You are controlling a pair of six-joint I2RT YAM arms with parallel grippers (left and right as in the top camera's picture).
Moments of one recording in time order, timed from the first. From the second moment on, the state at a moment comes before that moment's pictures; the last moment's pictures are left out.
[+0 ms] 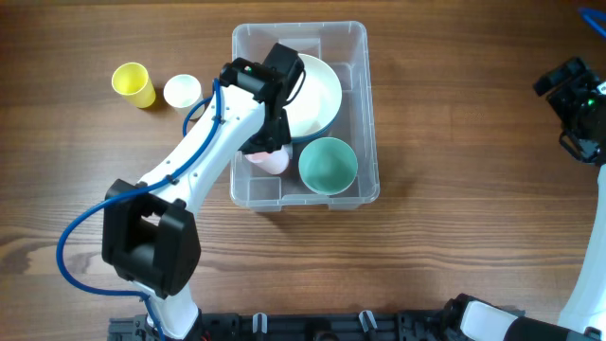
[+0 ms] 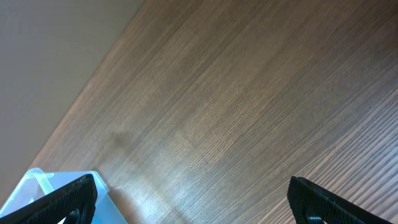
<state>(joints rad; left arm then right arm) -0.48 1.90 1.64 -1.27 -0.15 -0.63 -0.39 1.39 1.53 -1.03 -0.04 0.54</state>
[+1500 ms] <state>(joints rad) 0.37 1.83 1.73 -1.21 0.23 -0.41 -0.39 1.39 1.53 -1.03 -0.04 0.54</state>
